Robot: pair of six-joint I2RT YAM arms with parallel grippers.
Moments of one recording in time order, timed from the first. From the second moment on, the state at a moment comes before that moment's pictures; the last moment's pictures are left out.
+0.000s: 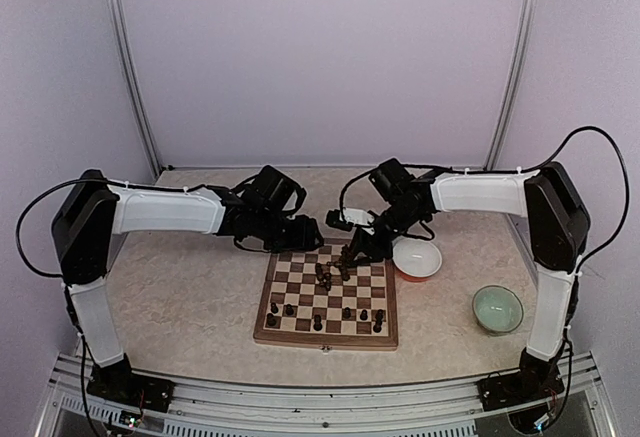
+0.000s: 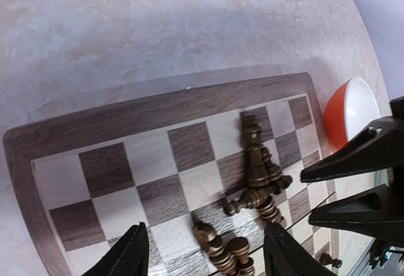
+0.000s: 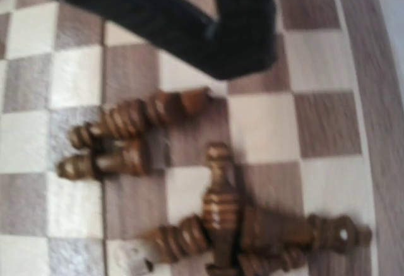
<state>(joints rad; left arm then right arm) -0.79 1.89 1.31 -0.25 0.09 -0.60 0.66 1.96 1.43 -0.56 -0.49 -0.69</state>
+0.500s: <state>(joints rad) -0.73 1.64 1.06 -0.27 0.02 -0.68 0.75 2.12 1.67 -0.60 -0.45 -0.76</state>
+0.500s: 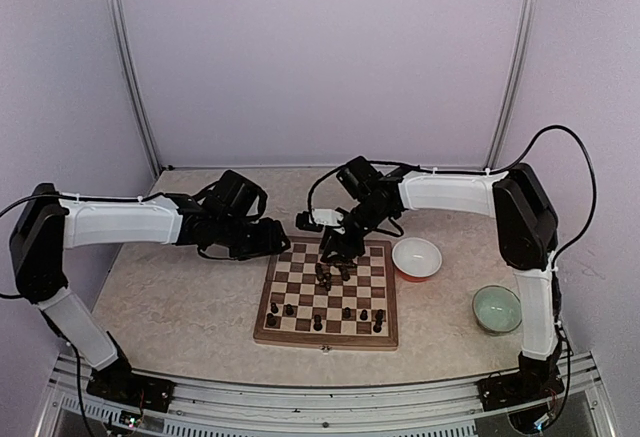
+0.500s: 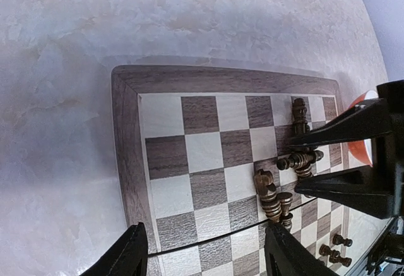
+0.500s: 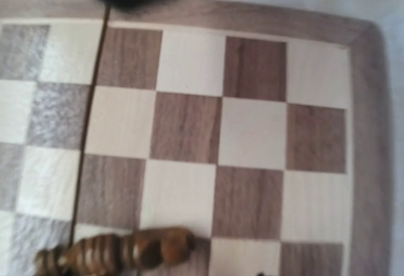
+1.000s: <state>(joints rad) -0.72 1.61 0.98 -0.23 0.04 -0.71 0.78 2.18 1.70 -0.66 -0.37 -0.87</state>
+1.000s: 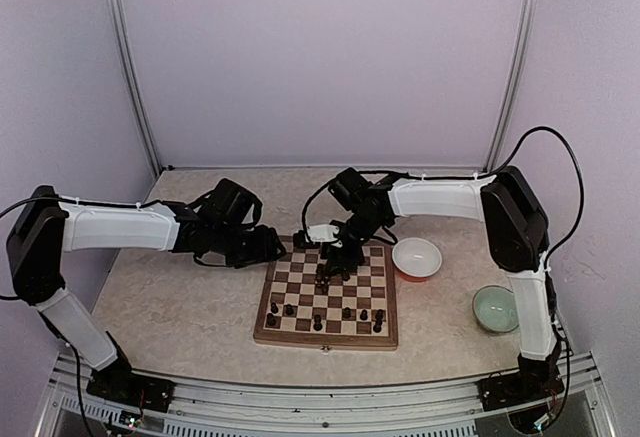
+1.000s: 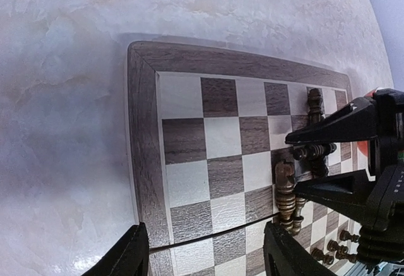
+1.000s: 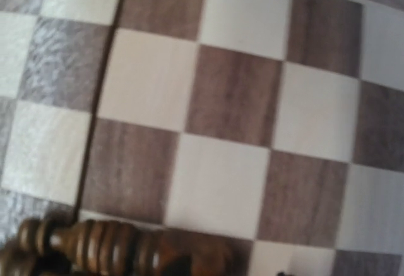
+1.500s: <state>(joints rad) -0.72 1.61 0.97 -0.21 0.04 -0.71 0.84 2.24 1.77 -0.70 -0.38 -0.92</state>
